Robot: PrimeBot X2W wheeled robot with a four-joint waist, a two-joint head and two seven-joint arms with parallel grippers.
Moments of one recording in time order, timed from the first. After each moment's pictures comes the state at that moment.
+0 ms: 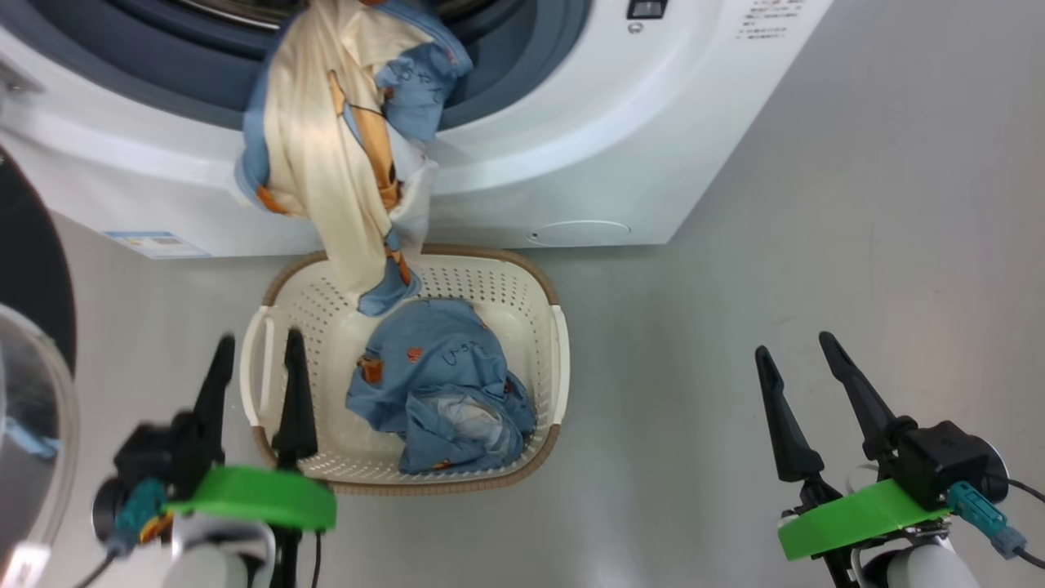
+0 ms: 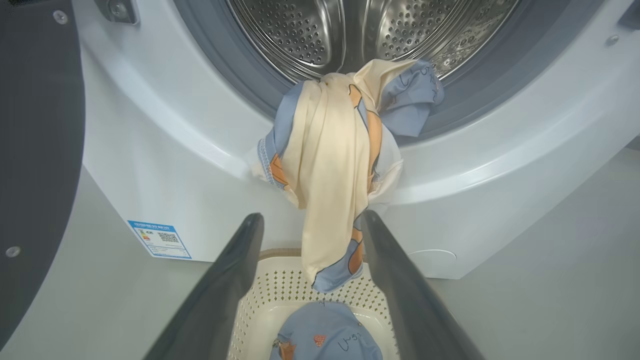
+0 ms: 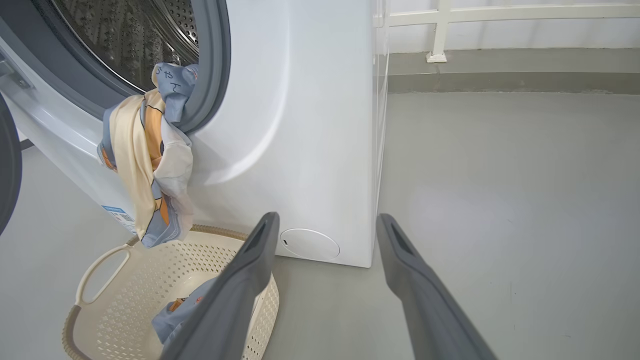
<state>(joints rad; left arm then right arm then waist) -0.22 0.05 -0.11 0.20 -0.31 0.06 -0.26 -0.10 -0.05 0.01 0.06 0.12 0.13 -0.25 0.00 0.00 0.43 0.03</state>
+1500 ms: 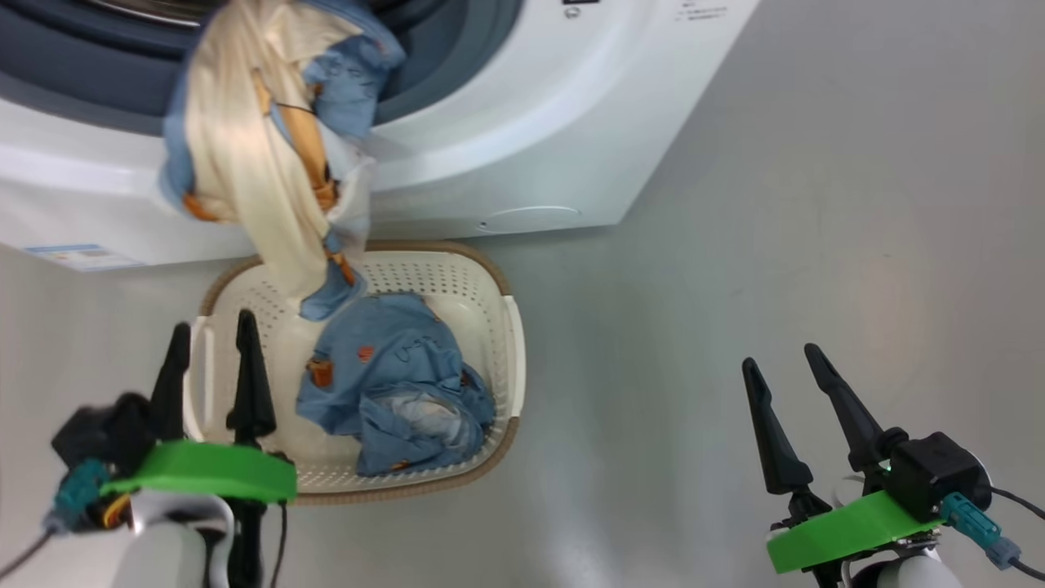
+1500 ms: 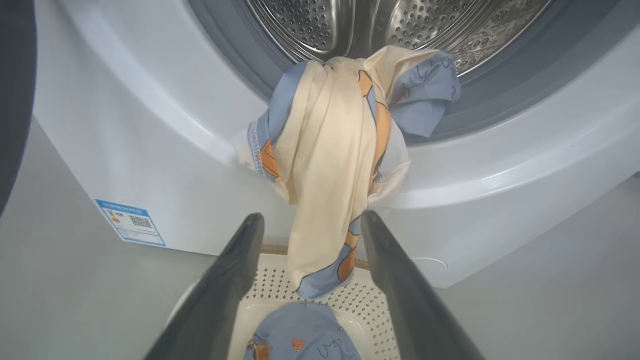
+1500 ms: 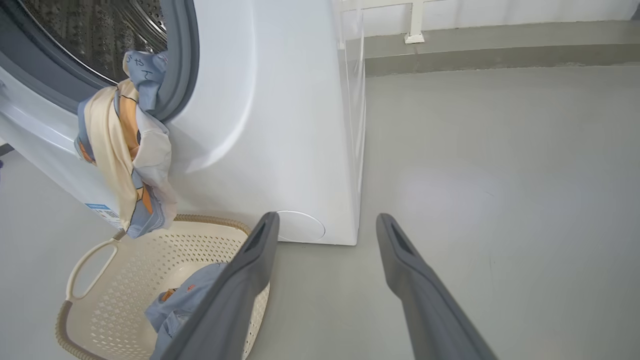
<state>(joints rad) -0.24 0.06 -0.04 0.21 -0.40 -0.03 -0.25 -0.07 -0.05 0.04 0.05 0.15 0.13 -0.25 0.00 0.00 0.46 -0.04</state>
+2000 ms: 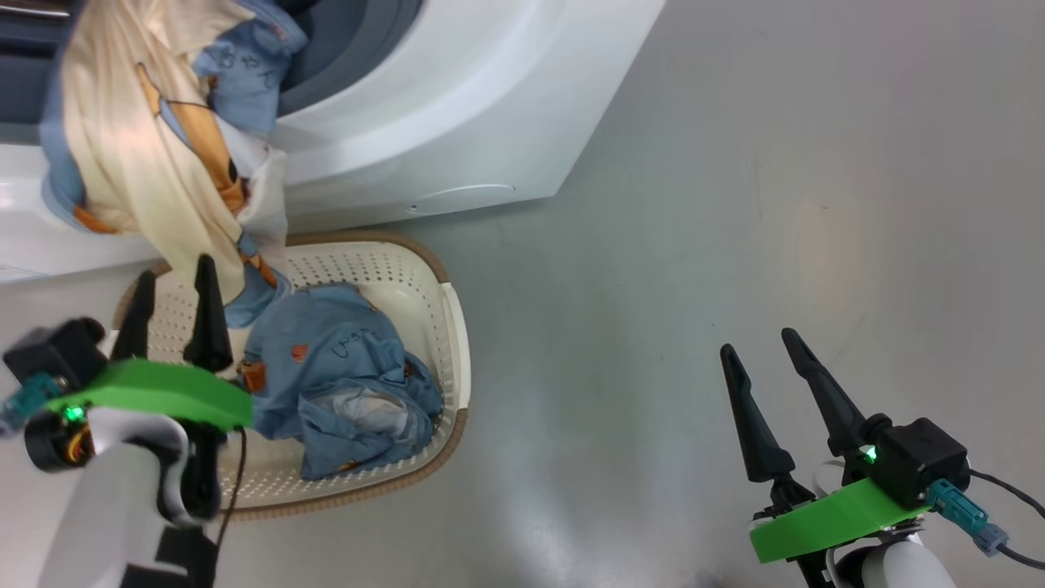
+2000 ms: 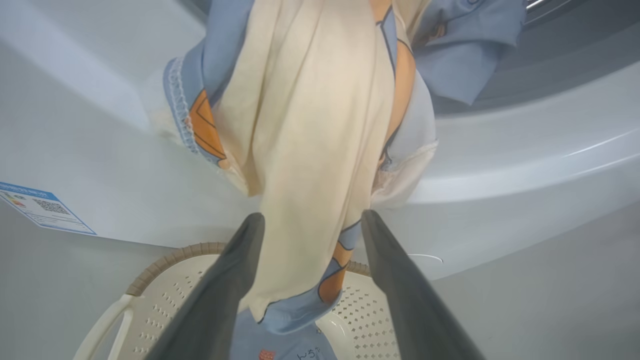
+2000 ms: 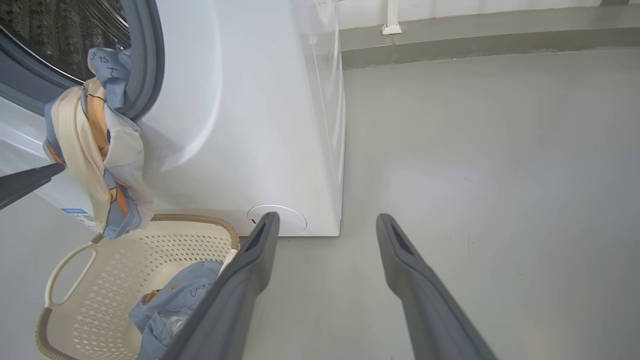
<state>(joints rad) -0.50 0.13 -0.05 0.55 -0.51 -0.12 -0.25 -0.11 -0.05 0.09 0.05 0.20 0.13 -0.25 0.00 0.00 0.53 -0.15</state>
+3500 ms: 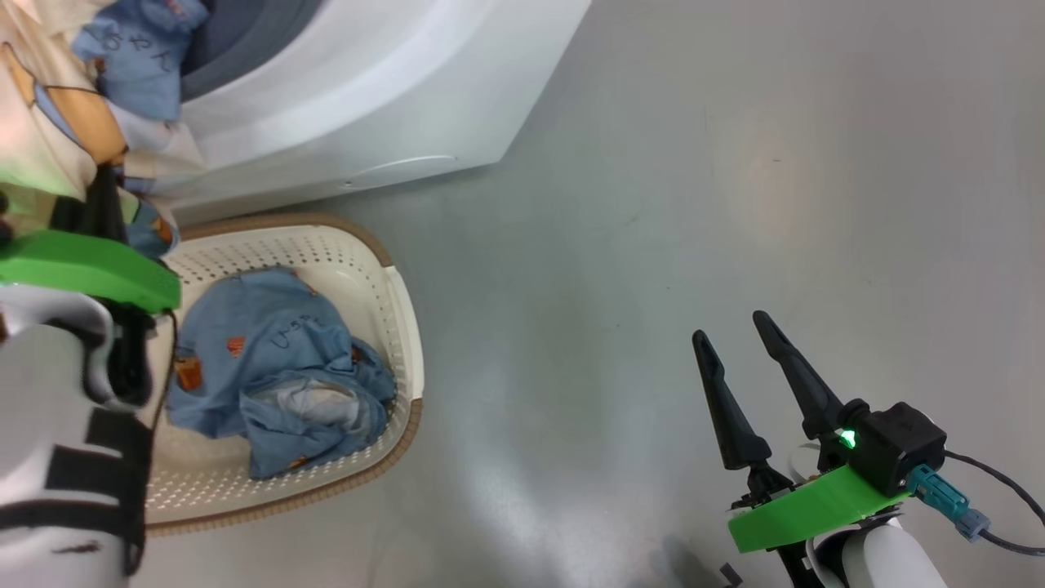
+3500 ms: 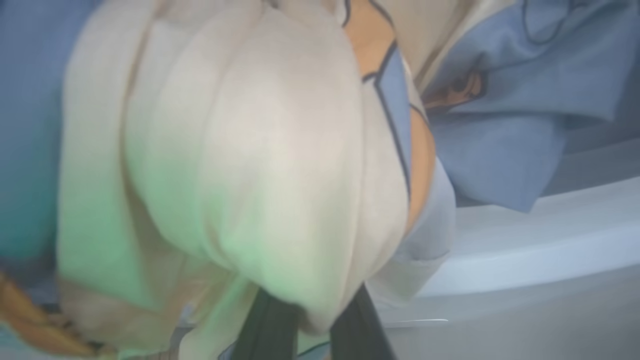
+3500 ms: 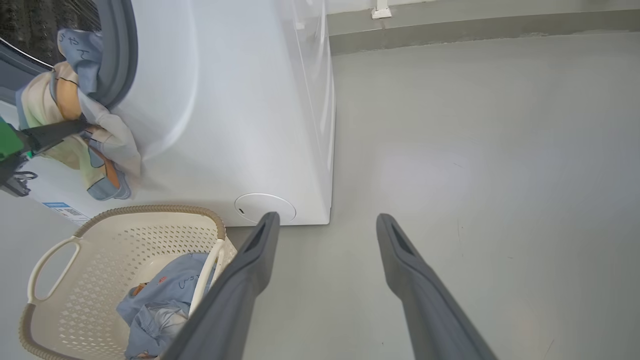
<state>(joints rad) -0.82 0.21 -0.06 0.79 -0.53 -0.13 -0.25 -0.14 -0.05 0.14 0.04 0.22 0.13 -0.25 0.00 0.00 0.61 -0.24</state>
